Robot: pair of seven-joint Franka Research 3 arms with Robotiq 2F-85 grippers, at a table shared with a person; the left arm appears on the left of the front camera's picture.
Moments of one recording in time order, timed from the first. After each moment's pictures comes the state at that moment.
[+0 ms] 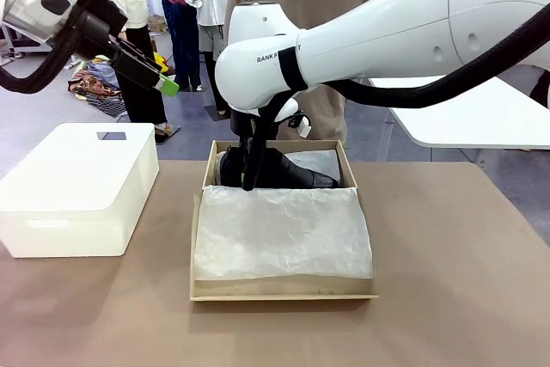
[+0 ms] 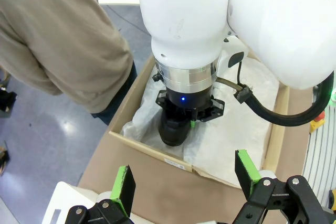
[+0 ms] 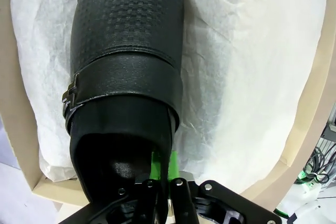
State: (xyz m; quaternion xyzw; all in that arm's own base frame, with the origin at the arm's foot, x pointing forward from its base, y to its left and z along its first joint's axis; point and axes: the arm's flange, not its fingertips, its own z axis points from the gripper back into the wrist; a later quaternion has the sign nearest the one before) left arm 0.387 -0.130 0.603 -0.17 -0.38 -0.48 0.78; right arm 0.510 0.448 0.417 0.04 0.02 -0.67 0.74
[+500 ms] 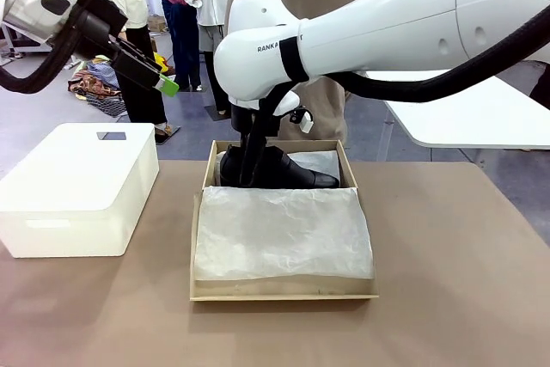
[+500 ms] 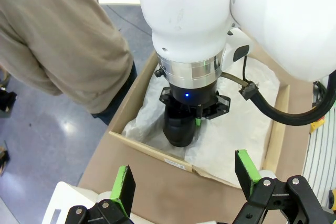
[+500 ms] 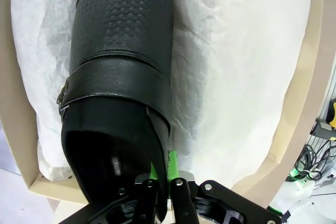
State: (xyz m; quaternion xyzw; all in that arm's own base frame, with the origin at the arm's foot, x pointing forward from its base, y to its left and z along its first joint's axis) left arm 0.387 -0.130 0.603 -0.17 -0.38 -0.48 0.78; right arm 0.503 0.445 0.429 0.02 0.03 -0.67 0.74
